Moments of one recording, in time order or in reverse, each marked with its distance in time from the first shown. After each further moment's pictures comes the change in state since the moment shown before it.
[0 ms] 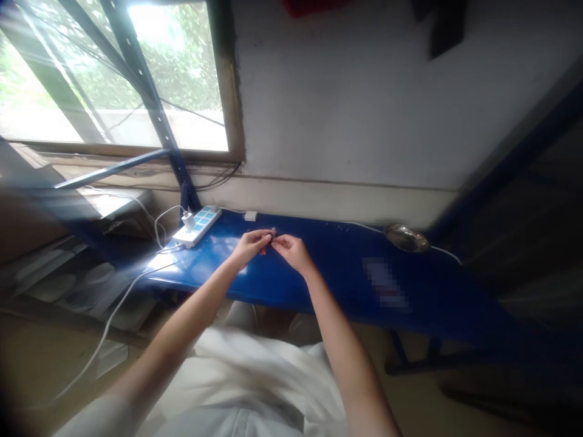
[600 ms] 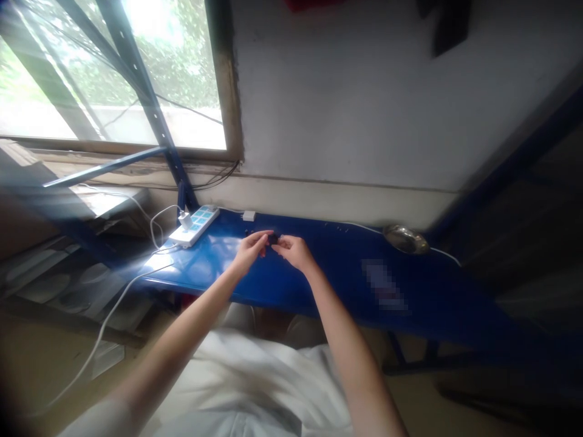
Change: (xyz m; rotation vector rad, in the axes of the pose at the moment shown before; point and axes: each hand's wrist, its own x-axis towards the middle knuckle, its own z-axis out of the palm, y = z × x) left_hand -0.001 -0.017 0.008 -0.005 0.098 0.072; right_hand 0.008 0.008 -0.011 -0.081 -0.070 0.013
